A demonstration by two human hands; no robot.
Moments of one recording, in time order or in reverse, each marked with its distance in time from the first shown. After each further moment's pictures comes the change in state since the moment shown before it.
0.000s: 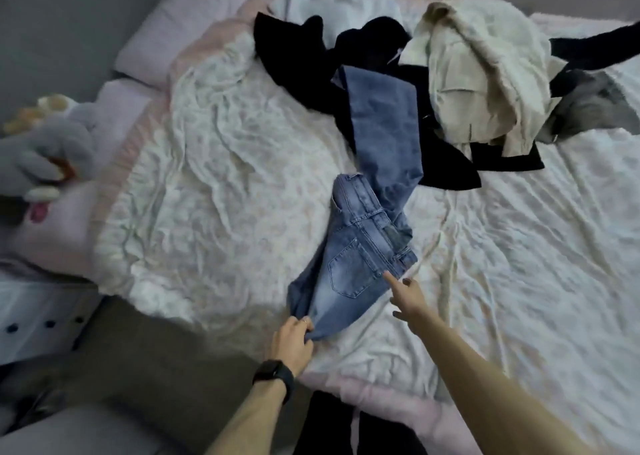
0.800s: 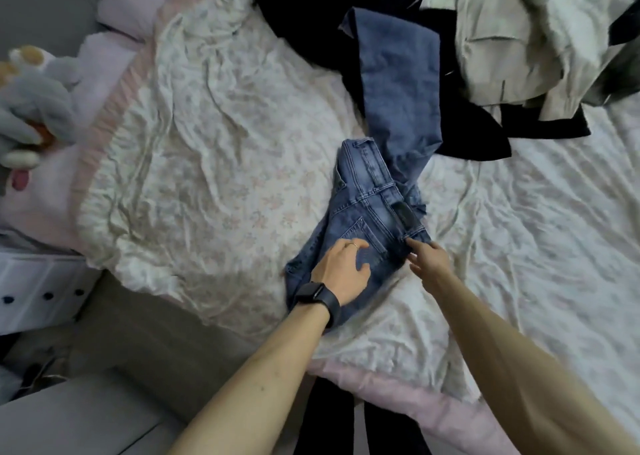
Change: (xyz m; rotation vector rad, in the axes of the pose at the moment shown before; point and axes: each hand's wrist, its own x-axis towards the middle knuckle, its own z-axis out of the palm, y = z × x) left_hand 0.076 0.093 -0.024 -0.213 0.004 0.158; right_hand 0.081 -0.007 -0.006 0.276 0.057 -0.005
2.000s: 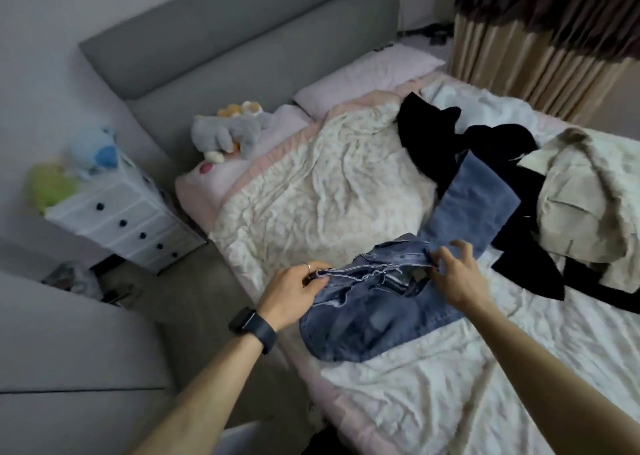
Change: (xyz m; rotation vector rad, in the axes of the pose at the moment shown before) left_hand -0.232 -0.017 -0.137 -0.249 0.555 -0.155; right_hand -0.150 -0.119 0.030 -1.361 -0.105 -1.177
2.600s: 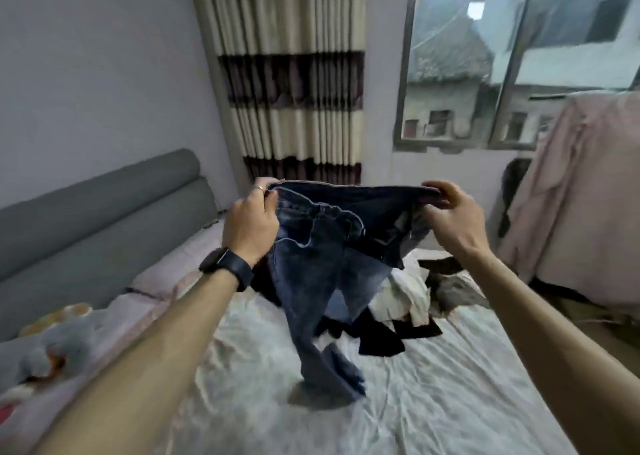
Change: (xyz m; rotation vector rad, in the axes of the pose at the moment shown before) left_hand 0.035 0.267 -0.149 -0.115 0.489 0.835; right_hand -0.202 -0.098 -0.337 0.417 1.041 0.145
